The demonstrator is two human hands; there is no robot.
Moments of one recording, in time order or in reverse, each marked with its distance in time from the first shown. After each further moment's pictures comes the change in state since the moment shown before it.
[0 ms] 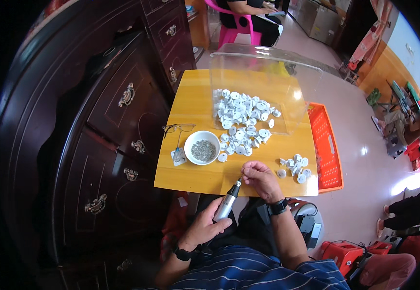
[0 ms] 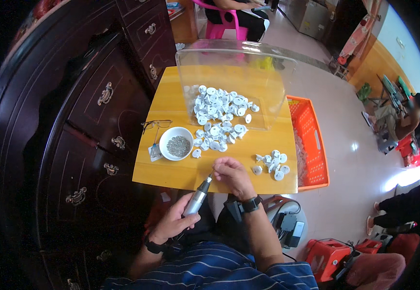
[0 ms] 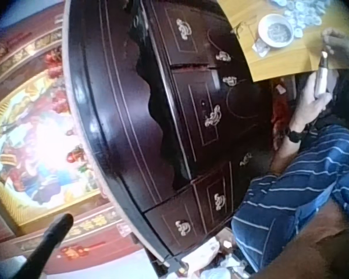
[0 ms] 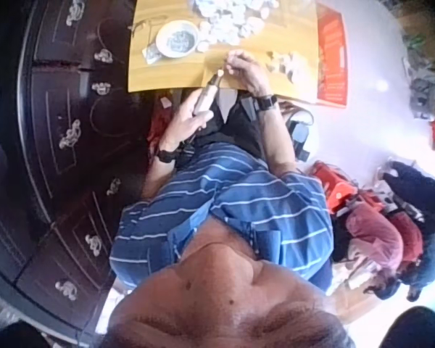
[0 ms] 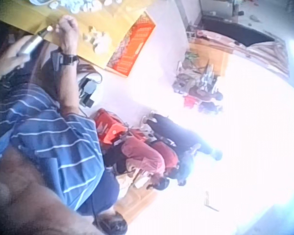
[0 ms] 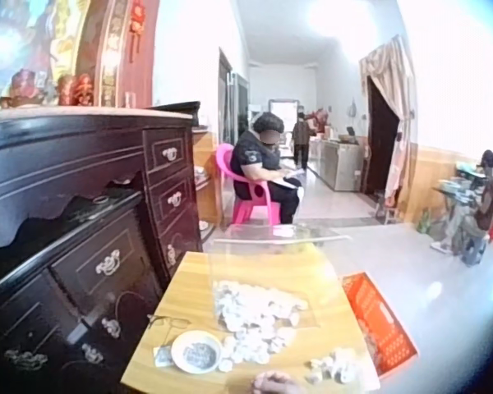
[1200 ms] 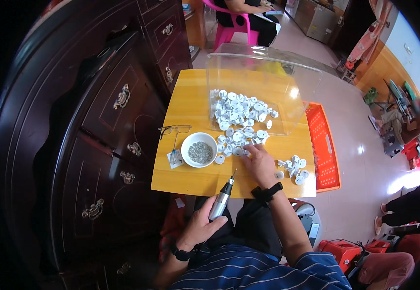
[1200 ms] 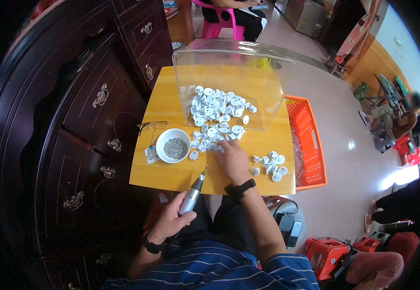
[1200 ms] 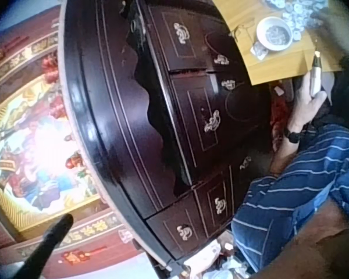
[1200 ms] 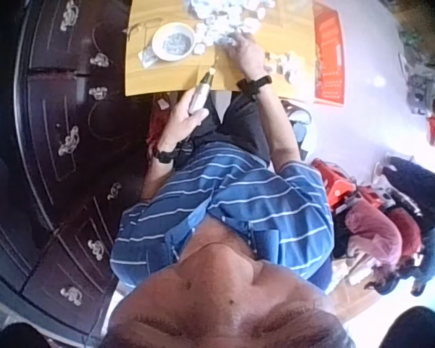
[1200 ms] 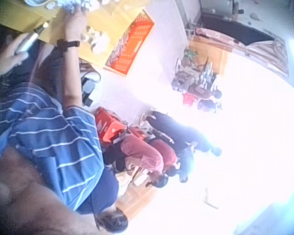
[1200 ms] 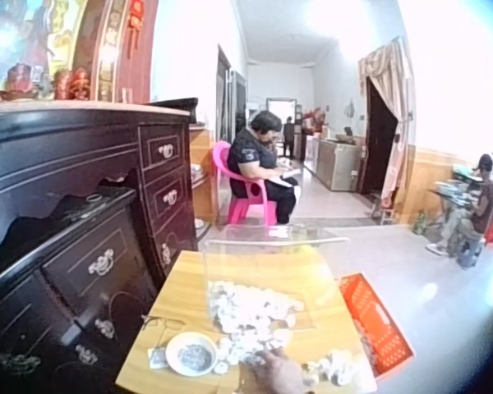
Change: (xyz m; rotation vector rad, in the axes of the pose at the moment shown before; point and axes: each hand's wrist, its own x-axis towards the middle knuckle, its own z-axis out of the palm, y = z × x) left_hand 0.009 -0.004 -0.008 0.289 0.124 0.090; right_hand 0.044 -0.019 0.008 -1.655 0.355 -0.623
